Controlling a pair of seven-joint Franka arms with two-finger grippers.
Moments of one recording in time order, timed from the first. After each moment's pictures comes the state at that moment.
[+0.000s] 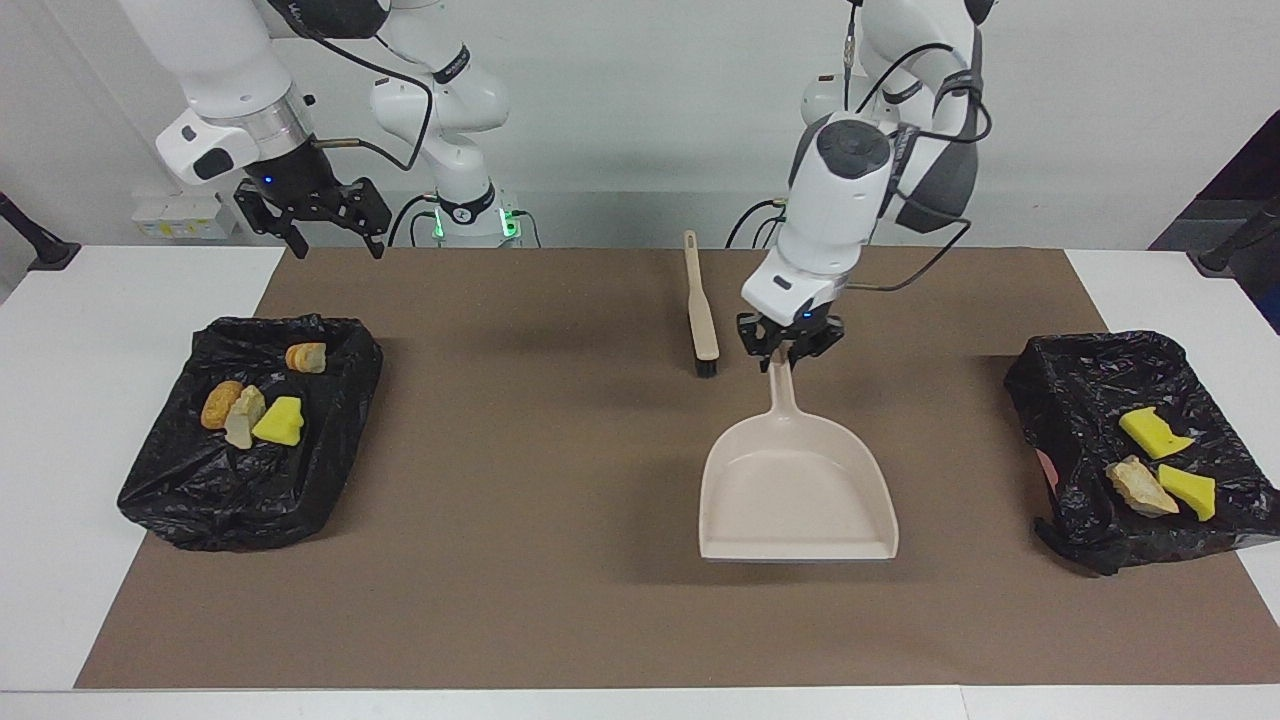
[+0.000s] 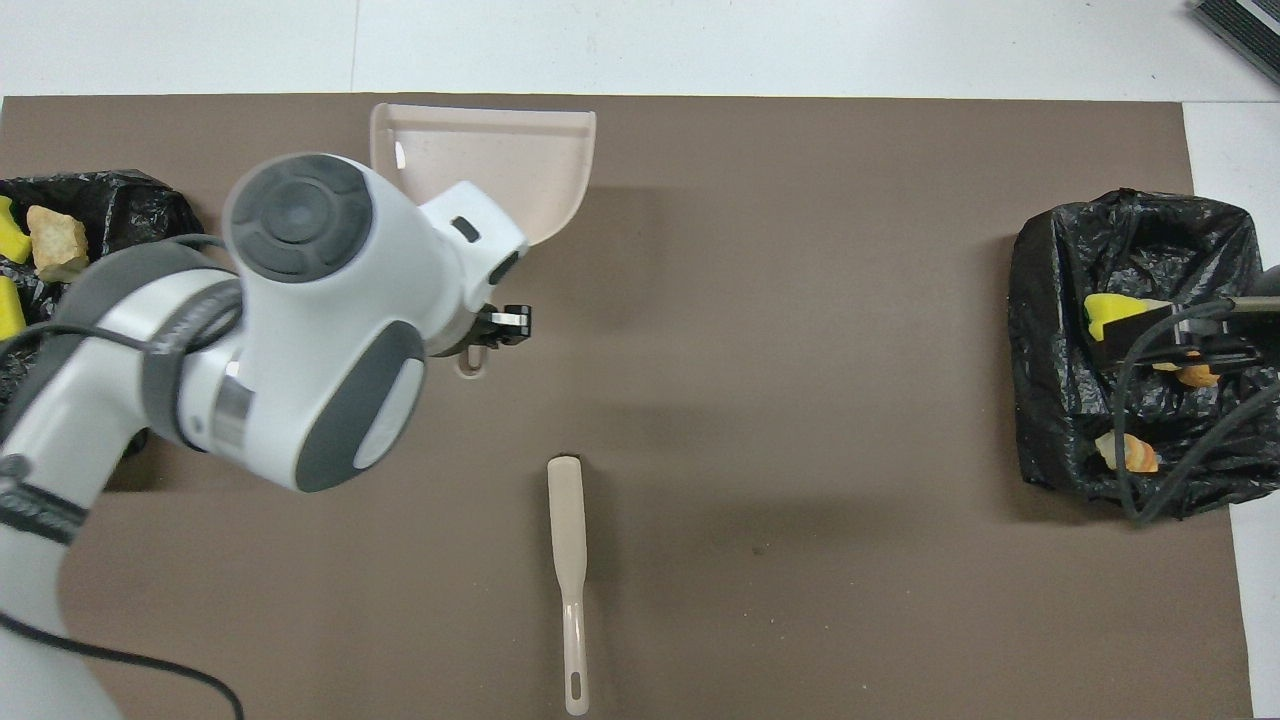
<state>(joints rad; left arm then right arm) -0.36 0.26 -0.19 -1.69 0.01 2.00 -0.47 0.09 -0.04 -0.10 -1.59 0.03 1.51 0.04</state>
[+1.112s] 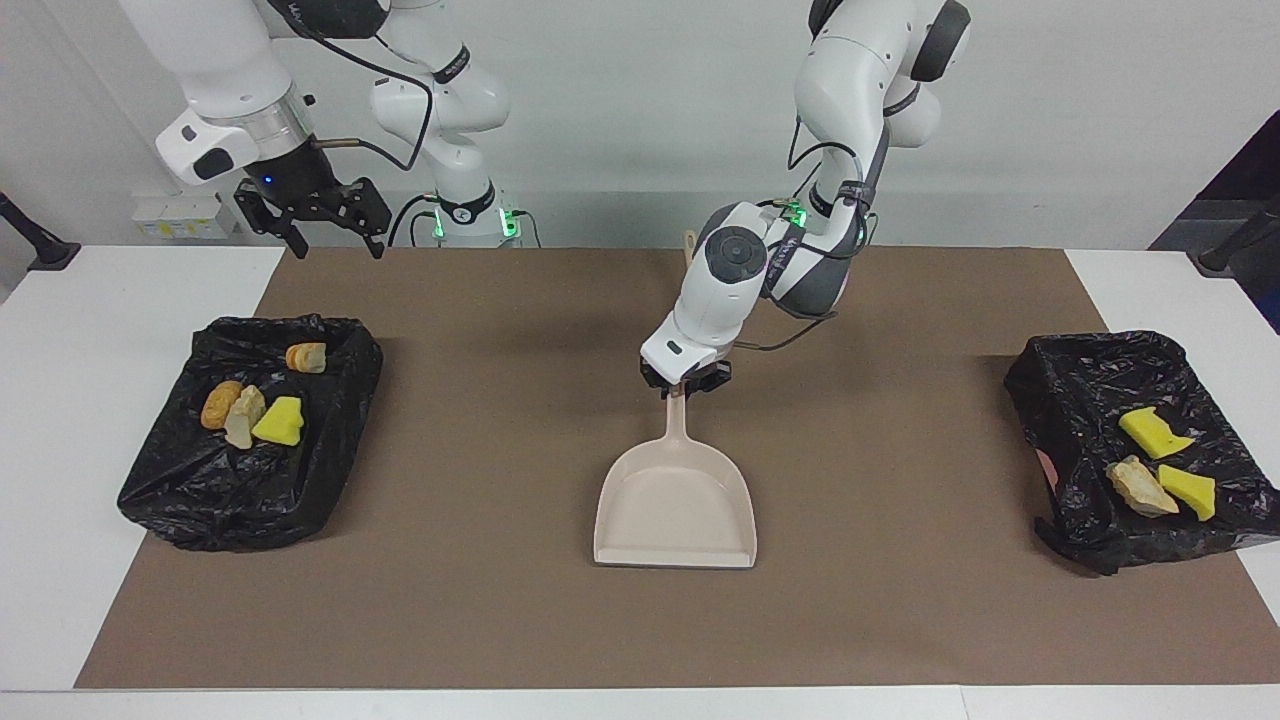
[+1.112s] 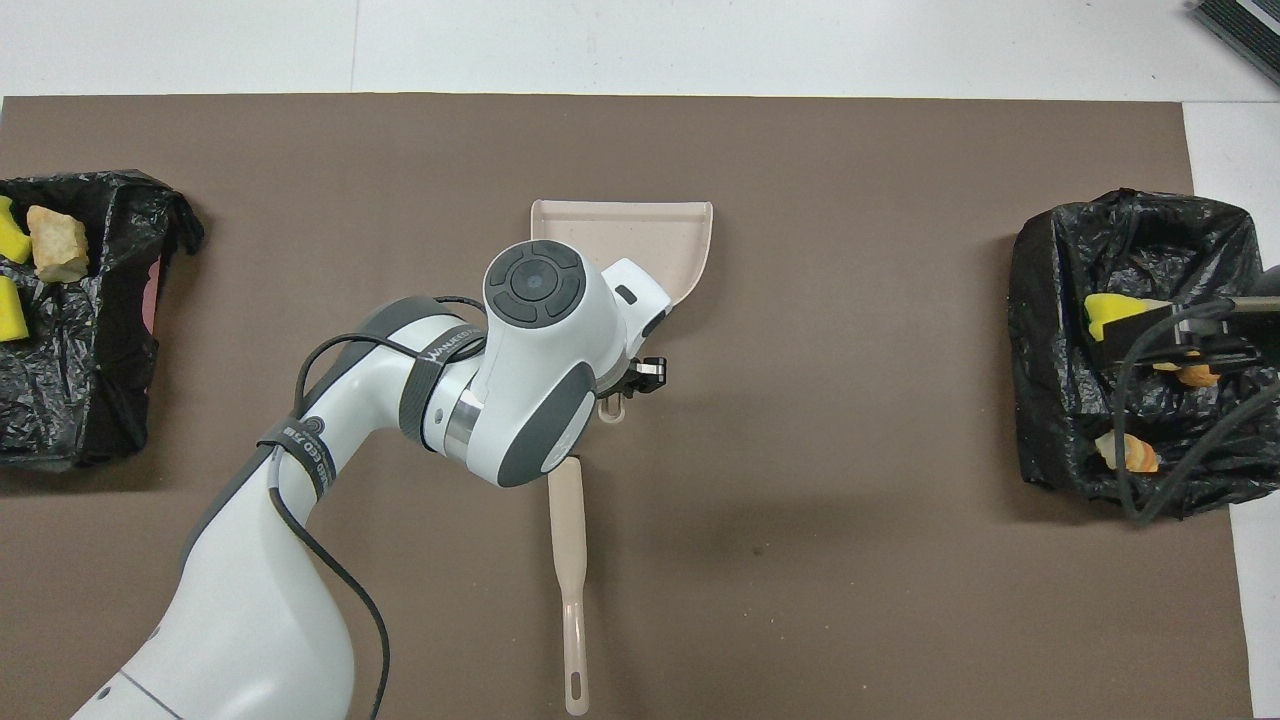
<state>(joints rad) -0.47 0.43 -0.19 -1.68 -0.11 2.12 -0.51 0.09 -0.04 -0.10 -1.59 0.03 1.51 0.04</state>
